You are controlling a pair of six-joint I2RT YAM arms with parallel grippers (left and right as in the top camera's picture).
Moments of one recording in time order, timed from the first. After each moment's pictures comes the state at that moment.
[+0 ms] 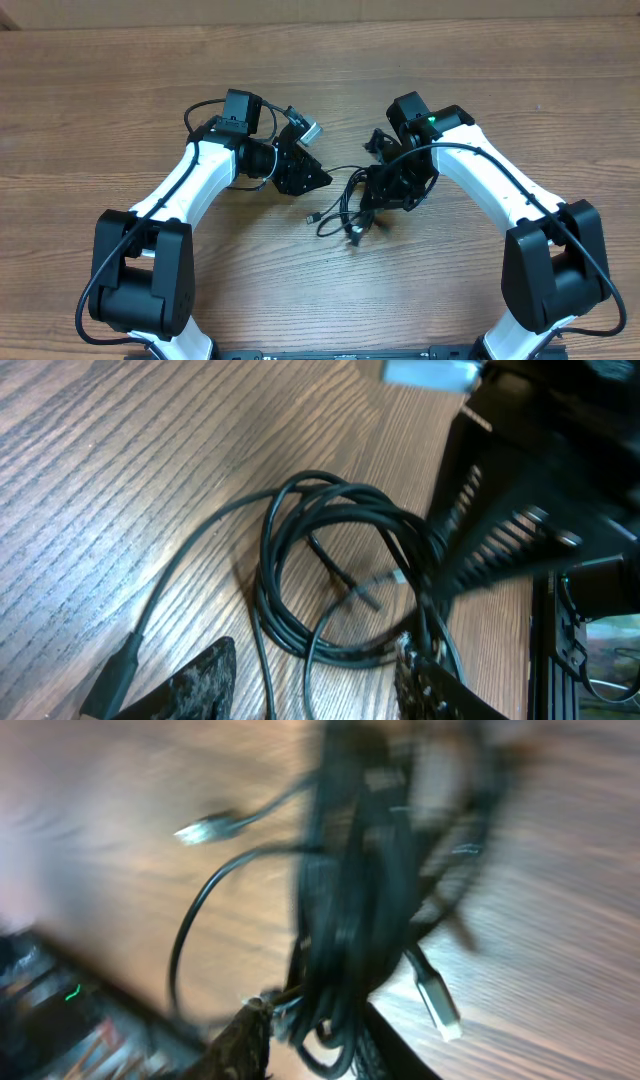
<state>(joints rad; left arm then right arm) -0.22 1.82 1.19 -0.59 0.91 0.43 0.38 1.84 1.35 -1.09 -0.46 0.18</state>
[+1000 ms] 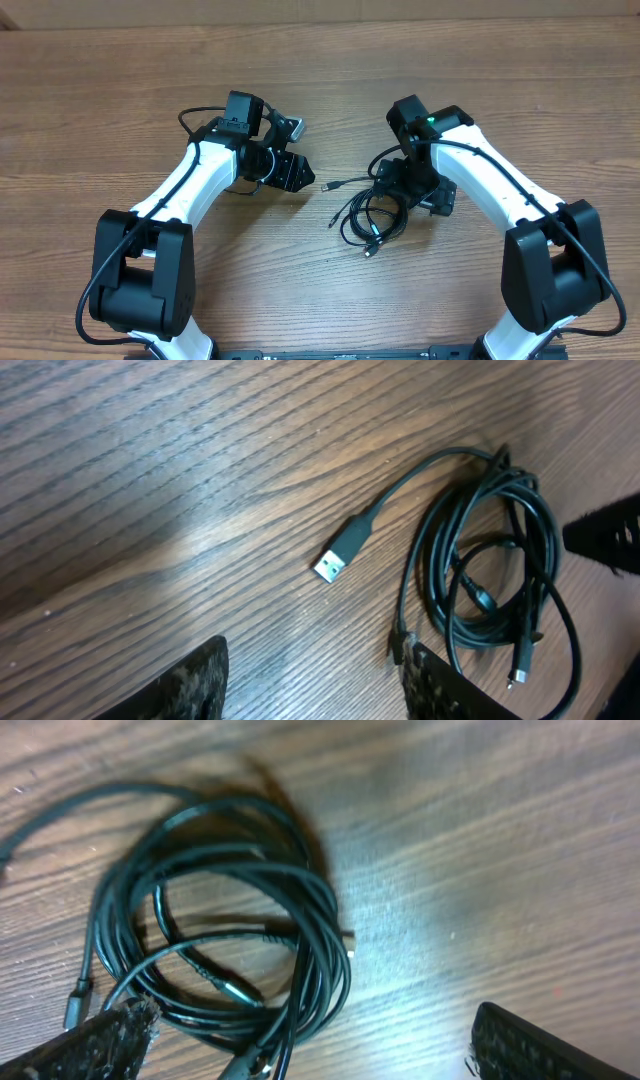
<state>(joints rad) -0.23 1.82 1.19 -0.63 0.55 0.07 0.39 1.84 1.35 -1.16 -0.06 0.71</state>
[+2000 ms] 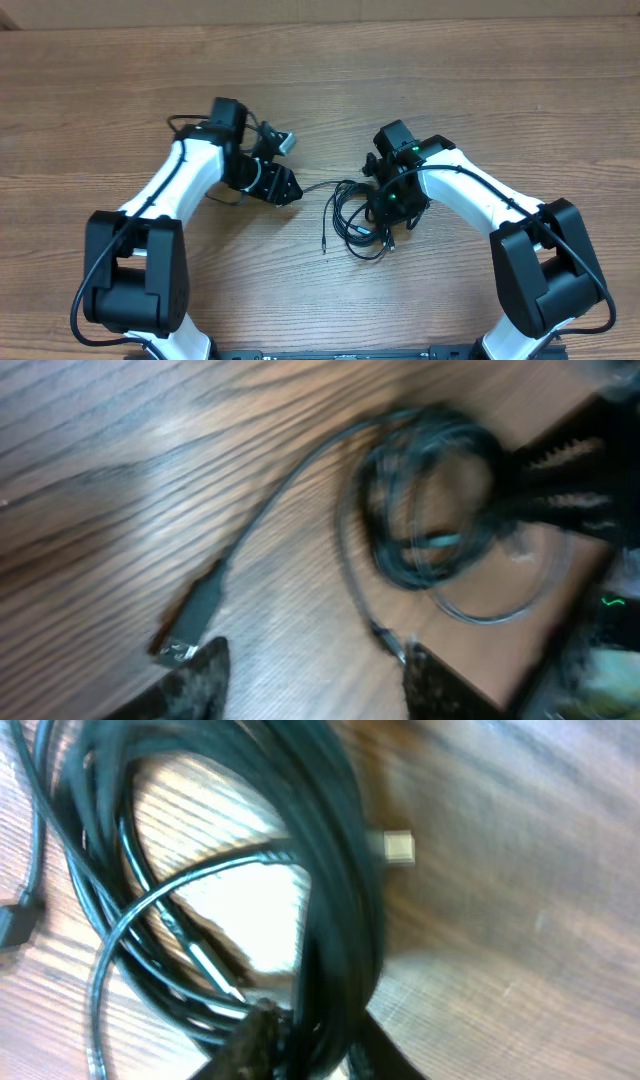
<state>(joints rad) -0.14 1.82 1.20 -0.85 0.66 0.25 0.45 1.83 1.16 -0.89 -0.20 -0.02</state>
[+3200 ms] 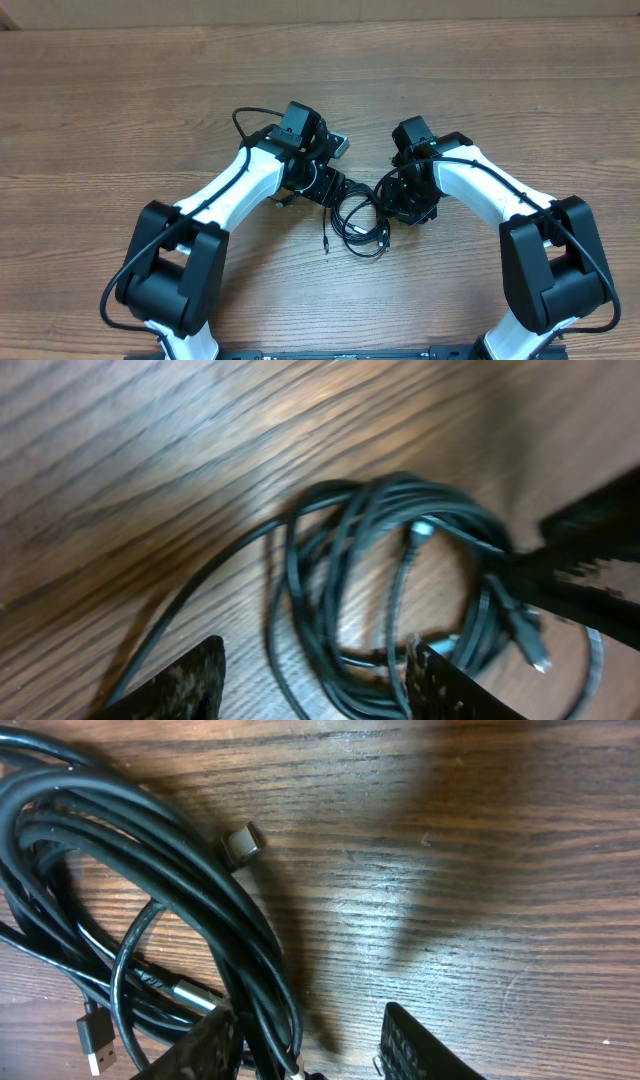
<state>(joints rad) -0.44 1.88 1.23 -0.62 0.40 -0.01 0.36 1.83 1.14 -0.88 -0.28 0.46</state>
